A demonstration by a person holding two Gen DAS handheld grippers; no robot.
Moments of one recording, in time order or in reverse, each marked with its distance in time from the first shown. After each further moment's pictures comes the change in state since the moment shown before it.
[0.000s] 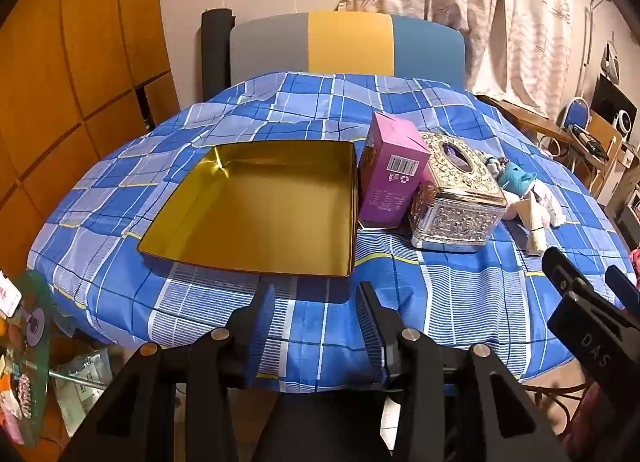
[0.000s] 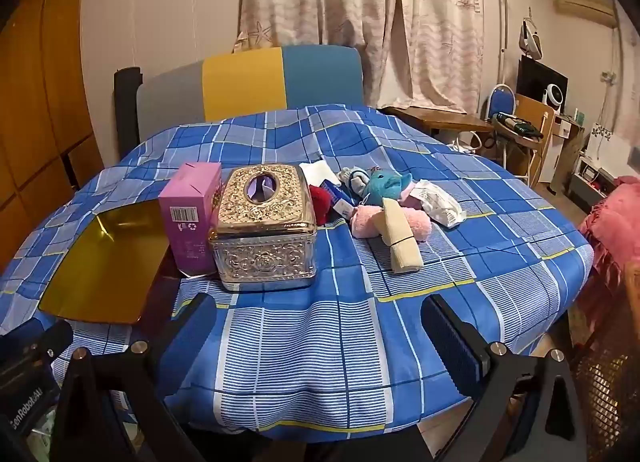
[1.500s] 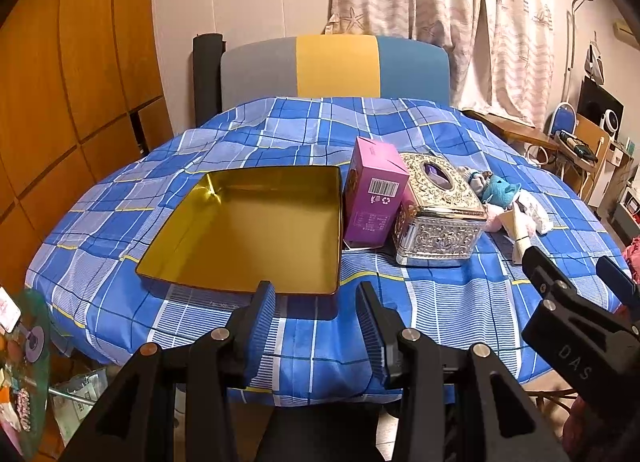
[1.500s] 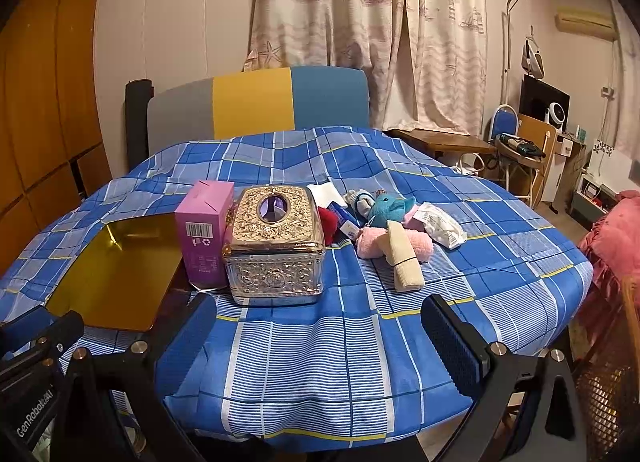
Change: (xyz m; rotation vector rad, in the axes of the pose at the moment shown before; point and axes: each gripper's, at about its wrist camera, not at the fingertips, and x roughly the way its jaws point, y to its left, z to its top) left arm -0.018 -0.010 -0.001 0.033 -0.096 -0.038; right arm -0.018 0.007 0.001 -0.028 -0.078 0.010
